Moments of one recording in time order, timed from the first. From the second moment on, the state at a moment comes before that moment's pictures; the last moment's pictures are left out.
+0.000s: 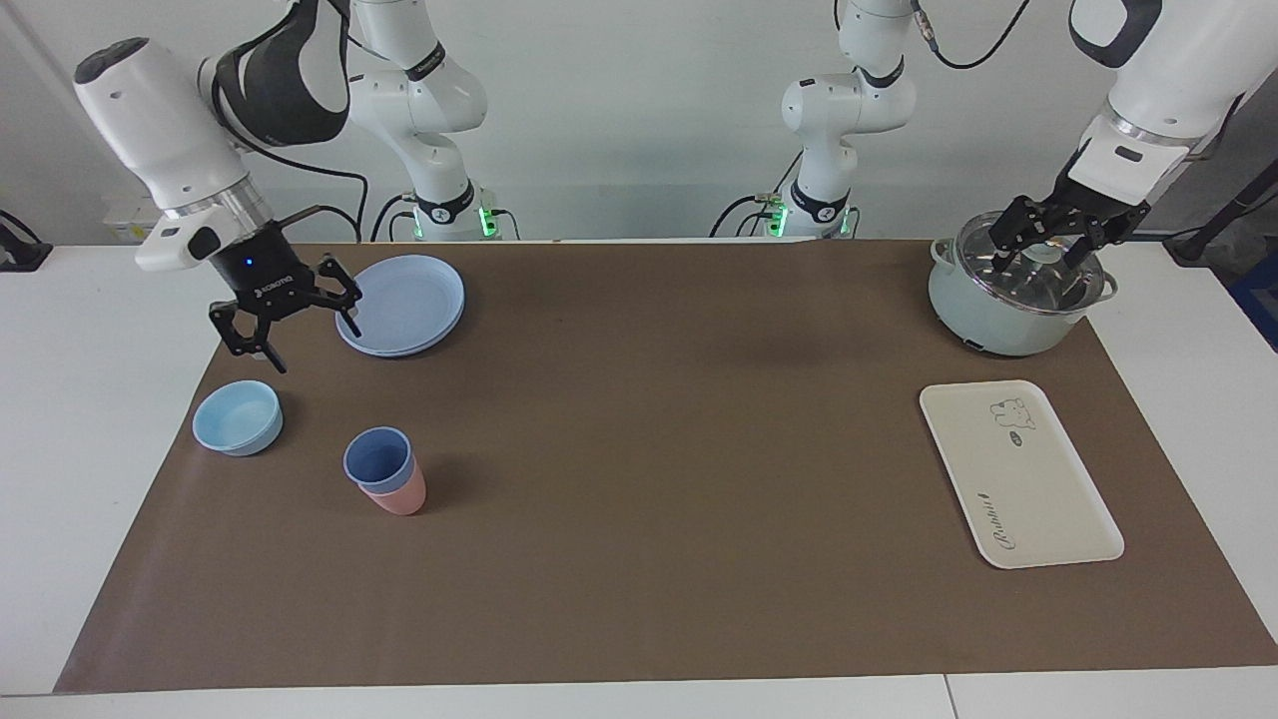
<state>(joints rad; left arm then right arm) 0.01 0.02 0.01 -1.52 0.01 1.52 0.06 -0.02 -0.05 -0.10 -1.97 0.40 2.16 -0.91</state>
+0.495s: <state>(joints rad) 0.01 0.02 0.01 -1.52 0.01 1.52 0.06 -0.16 0.13 -0.11 -2.02 0.90 2.19 -1.60</state>
